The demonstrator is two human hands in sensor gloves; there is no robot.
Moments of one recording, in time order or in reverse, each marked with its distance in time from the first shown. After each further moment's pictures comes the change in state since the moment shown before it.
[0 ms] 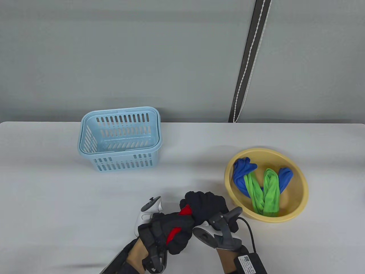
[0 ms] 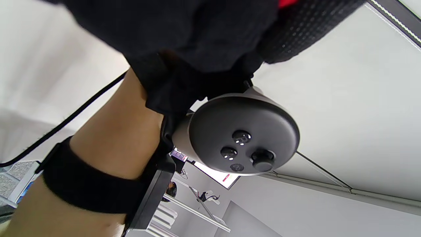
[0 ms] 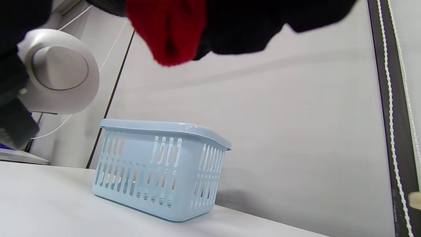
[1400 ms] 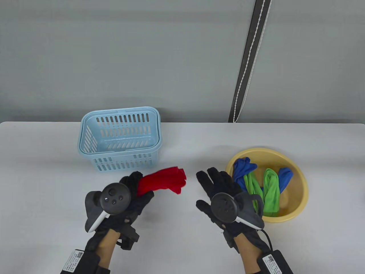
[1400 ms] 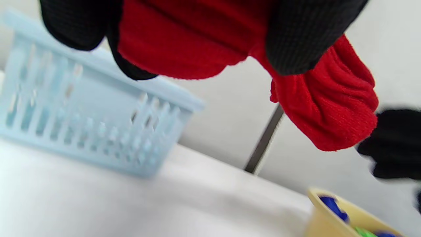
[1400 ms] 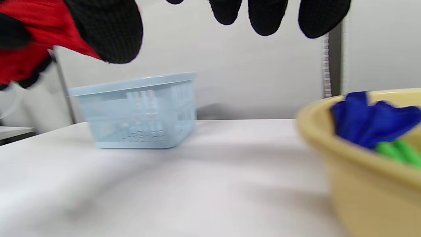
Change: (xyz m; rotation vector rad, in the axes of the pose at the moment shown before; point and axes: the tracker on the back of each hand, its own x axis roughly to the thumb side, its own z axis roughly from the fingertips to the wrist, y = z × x) left_hand 0.160 -0.024 0.107 1.132 0.141 -1.570; right_hand -0.066 -0.038 -0.027 0.534 0.280 -0.194
